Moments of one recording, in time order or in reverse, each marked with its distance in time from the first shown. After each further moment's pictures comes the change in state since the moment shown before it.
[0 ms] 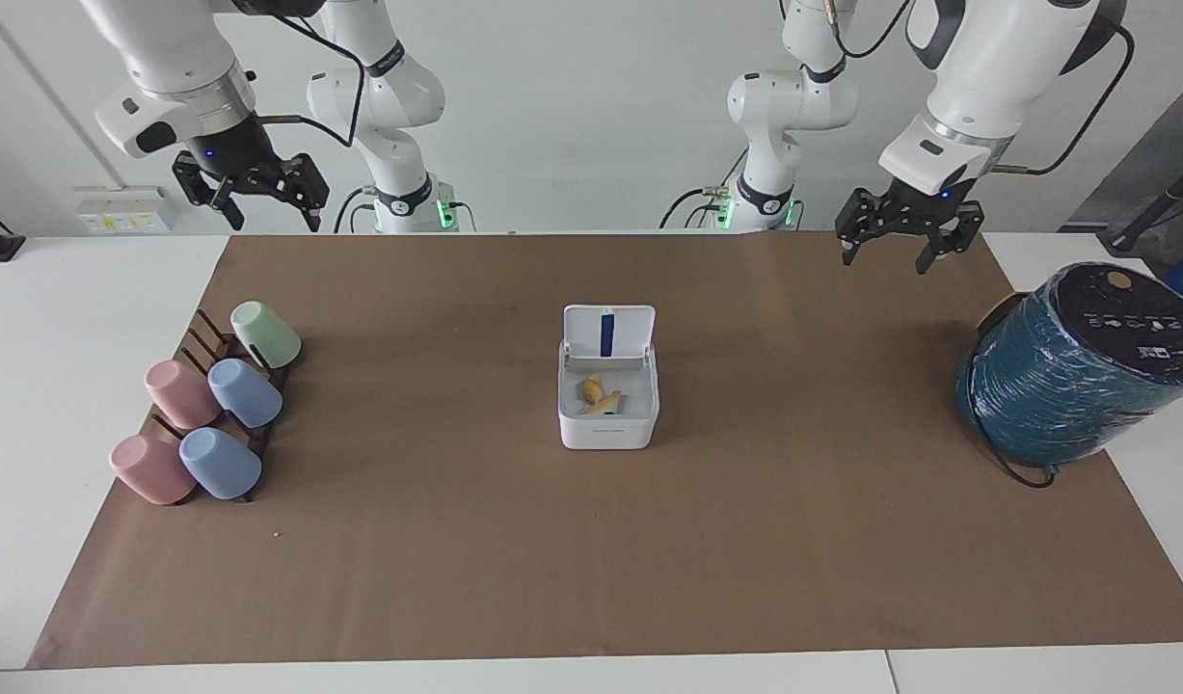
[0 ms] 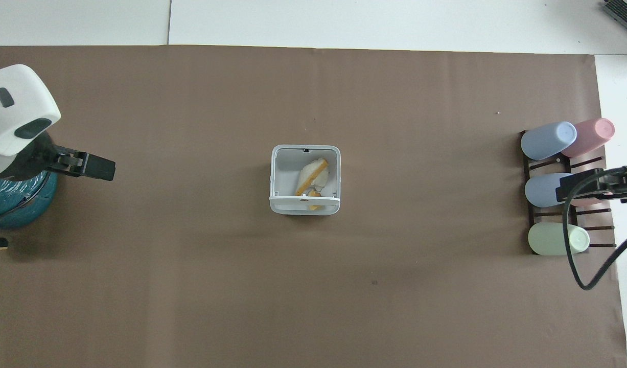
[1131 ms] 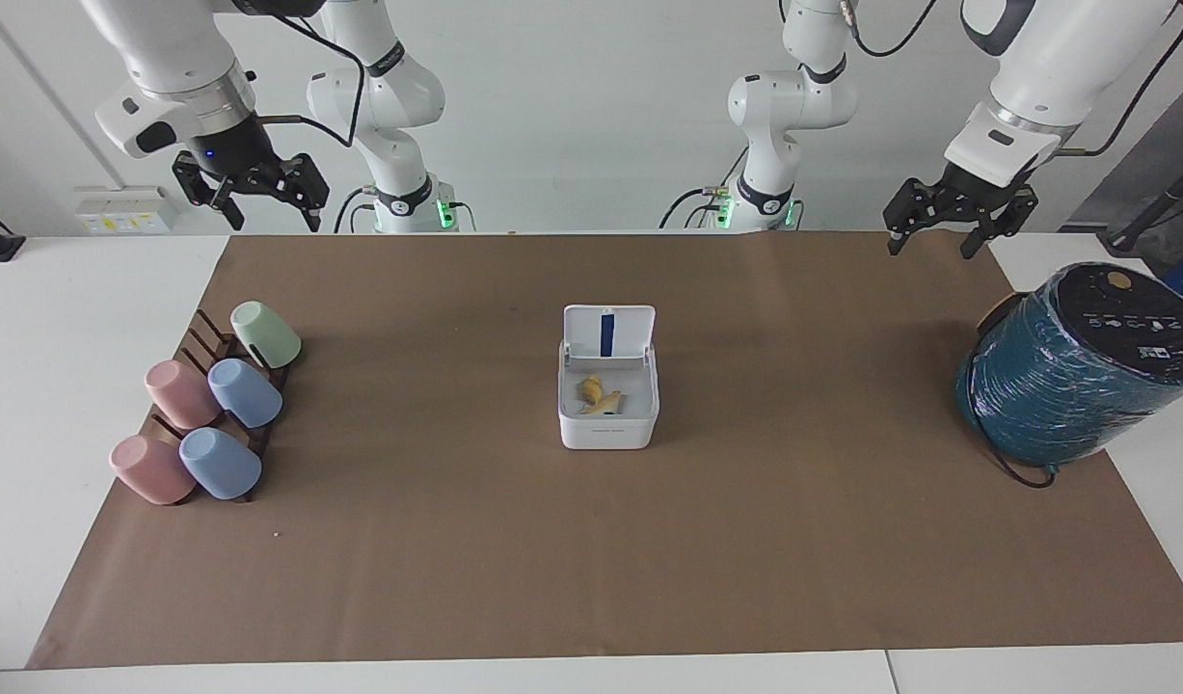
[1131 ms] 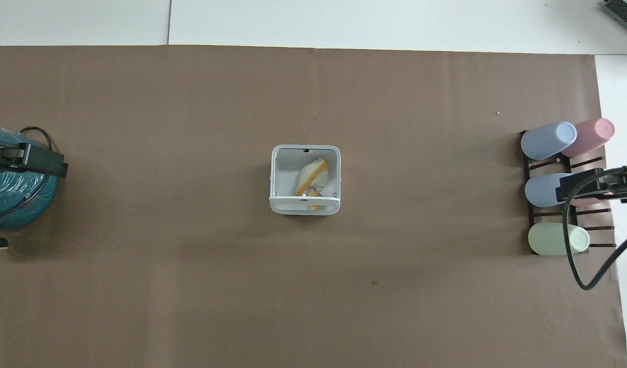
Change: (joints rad) left arm 0.101 0.036 0.030 0.114 0.000 -0.126 0.006; right arm 0.000 0.000 0.000 0.000 0.000 0.000 0.000
